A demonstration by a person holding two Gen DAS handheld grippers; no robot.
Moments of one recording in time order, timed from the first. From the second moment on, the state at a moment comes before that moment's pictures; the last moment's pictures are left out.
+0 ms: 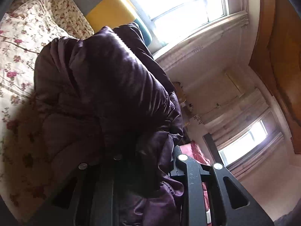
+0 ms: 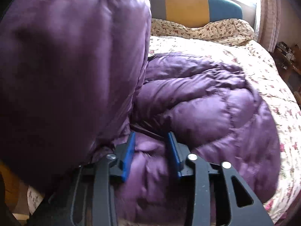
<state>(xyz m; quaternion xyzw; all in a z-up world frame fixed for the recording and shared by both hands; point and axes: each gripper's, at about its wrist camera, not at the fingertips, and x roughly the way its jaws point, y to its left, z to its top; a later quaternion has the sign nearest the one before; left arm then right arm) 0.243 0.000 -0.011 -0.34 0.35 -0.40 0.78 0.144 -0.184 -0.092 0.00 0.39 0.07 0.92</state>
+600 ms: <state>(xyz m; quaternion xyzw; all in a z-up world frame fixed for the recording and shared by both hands) 0.265 -0.104 -0.036 -0.25 0.42 -0.36 0.79 0.094 -0.307 -0.065 0.00 0.40 -0.11 0.91</state>
